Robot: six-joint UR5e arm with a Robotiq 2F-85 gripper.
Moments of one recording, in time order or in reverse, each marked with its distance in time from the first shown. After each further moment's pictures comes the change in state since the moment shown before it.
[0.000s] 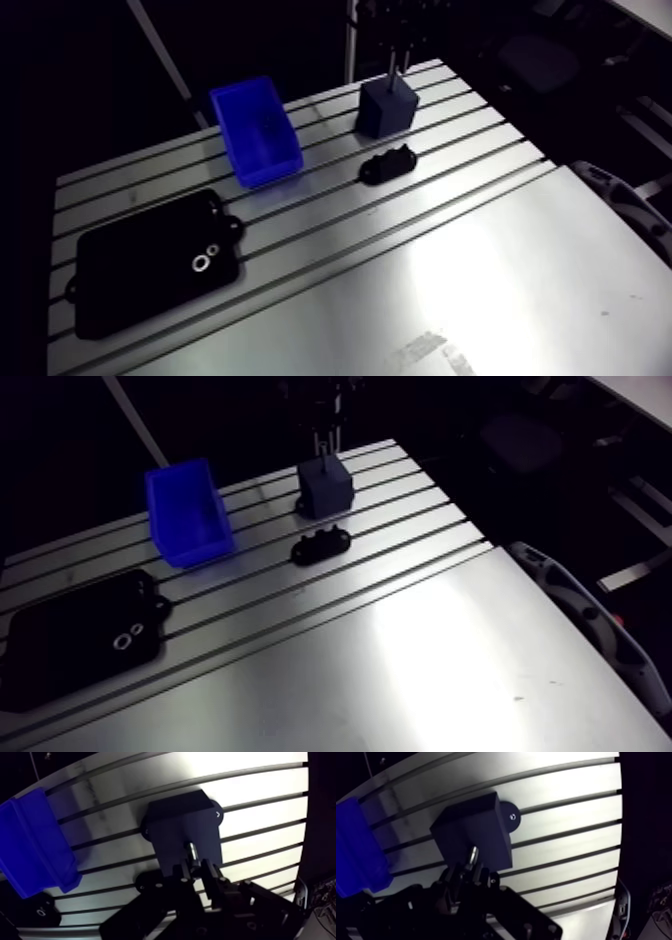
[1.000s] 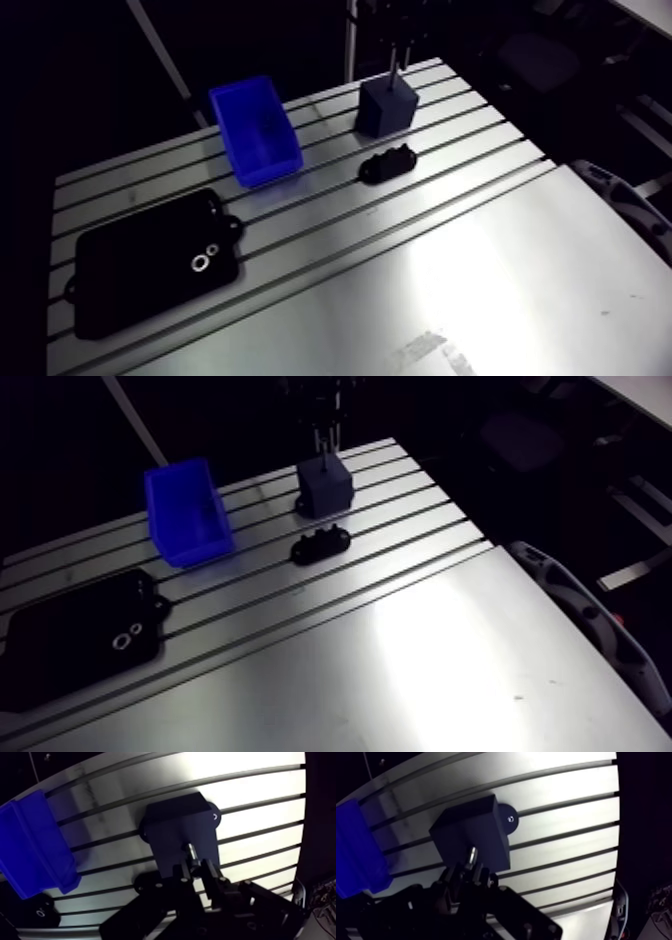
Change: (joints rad) arm -0.001 0.002 -0.009 0.000 -0.003 -0.003
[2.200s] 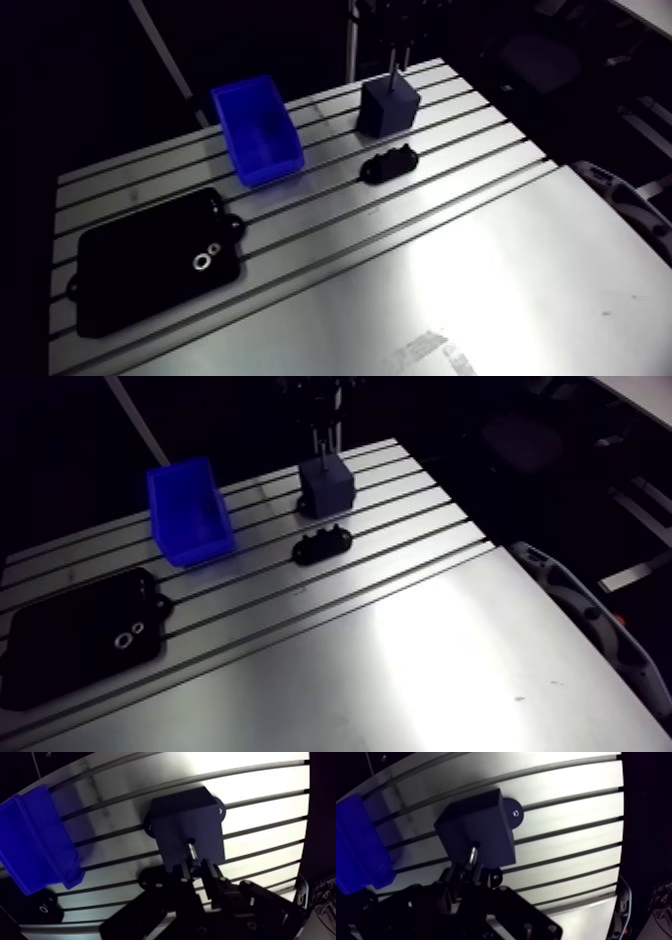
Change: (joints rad) arm 0.005 -0.001 -0.009 0.032 0.006 0.009
